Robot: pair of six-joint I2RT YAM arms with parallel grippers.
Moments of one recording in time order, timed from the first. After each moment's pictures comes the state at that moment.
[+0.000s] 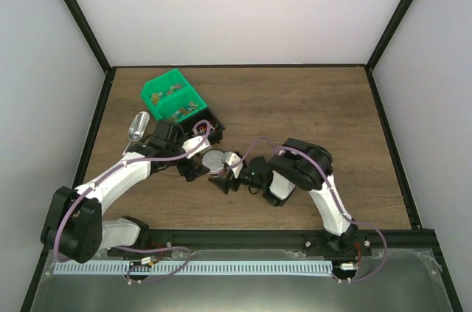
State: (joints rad) left arm -0.40 1.27 0.71 -0.43 0.43 0.57; right arm 0.89 2.18 0.58 1.37 -0.28 -0.07
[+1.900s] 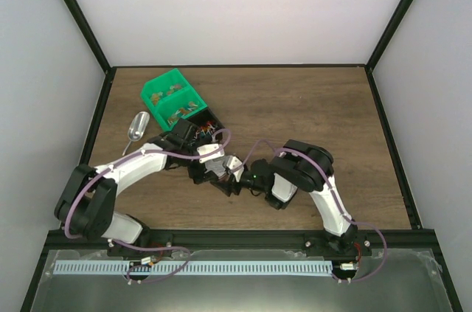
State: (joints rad) left arm -0.53 1.43 0.78 -0.44 0.43 0.65; right arm 0.90 2.17 0.54 1.39 -0.30 -0.08
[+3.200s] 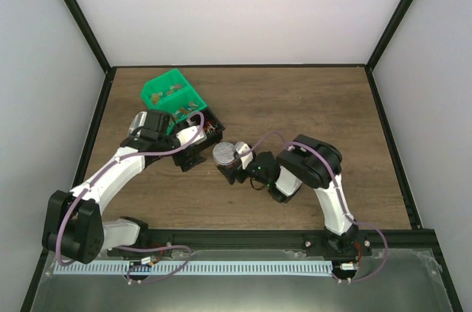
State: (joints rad) left arm -0.32 1.26 0.79 -0.44 0.51 0.70; right arm 0.80 2.14 0.54 1.35 -0.17 0.02
